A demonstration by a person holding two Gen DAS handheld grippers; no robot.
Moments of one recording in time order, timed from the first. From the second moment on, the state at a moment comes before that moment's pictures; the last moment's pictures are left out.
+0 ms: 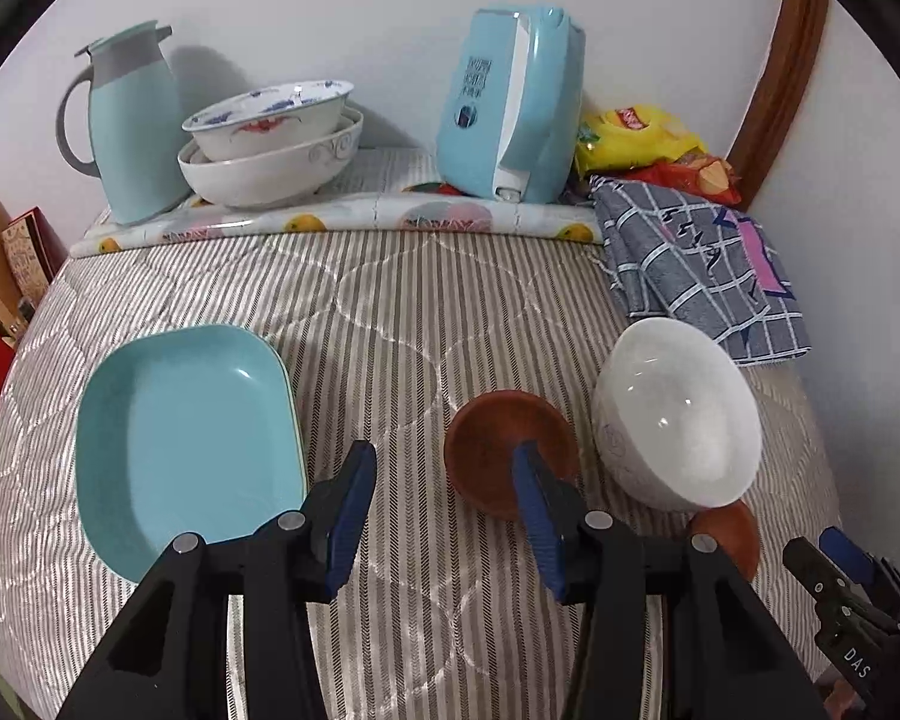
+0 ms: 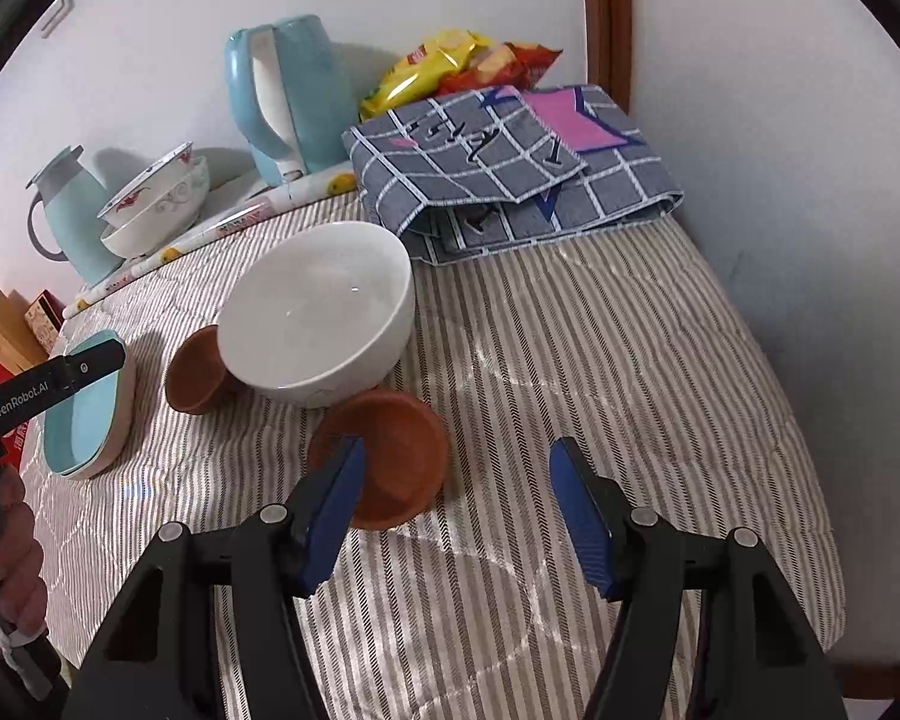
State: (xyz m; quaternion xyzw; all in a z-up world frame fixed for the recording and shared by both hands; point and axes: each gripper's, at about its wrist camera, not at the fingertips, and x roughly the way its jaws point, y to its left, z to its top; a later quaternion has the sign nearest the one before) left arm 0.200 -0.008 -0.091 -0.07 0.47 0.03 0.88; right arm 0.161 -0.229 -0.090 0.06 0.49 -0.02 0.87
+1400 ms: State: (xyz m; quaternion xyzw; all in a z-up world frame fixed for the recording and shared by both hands) left arm 0.248 -0.016 -0.156 -0.08 0.53 0.01 0.85; right arm 0.193 -0.224 -0.151 0.06 0.54 0.00 0.84
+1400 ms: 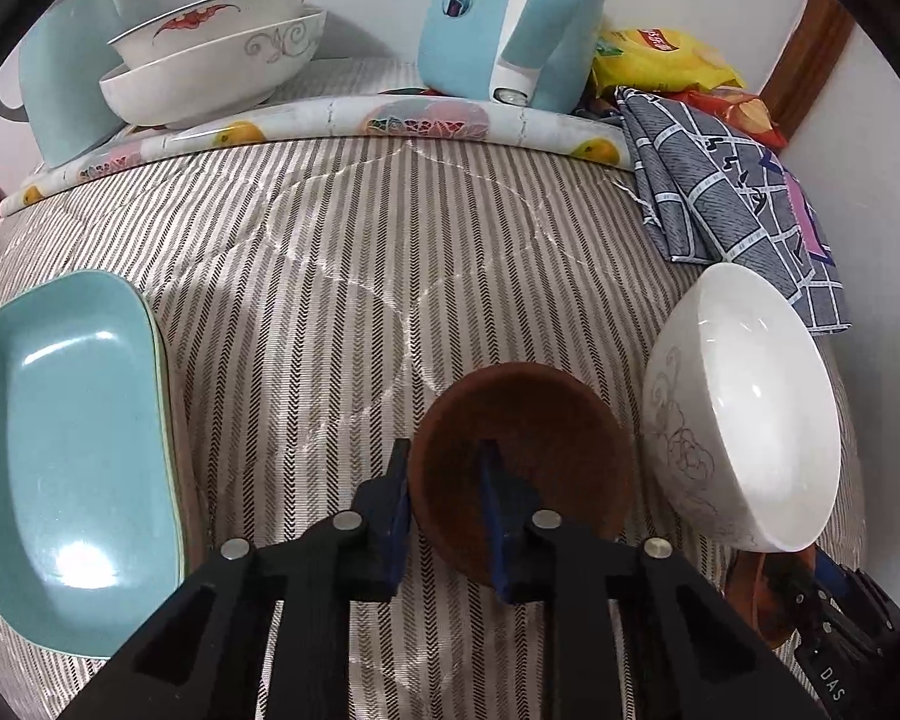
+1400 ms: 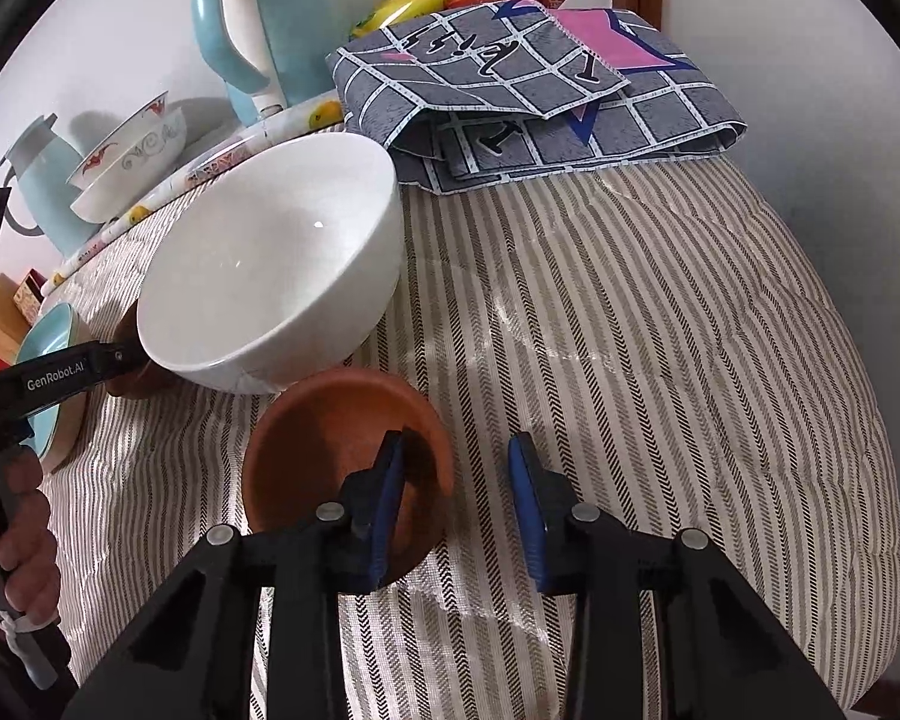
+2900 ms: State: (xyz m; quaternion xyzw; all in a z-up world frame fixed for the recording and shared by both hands) left arm 0.192 -0.011 -0.082 -0.08 0.46 -0.03 0.88; right arm 0.154 -0.209 -0.071 0.07 0.46 -0.02 0.89
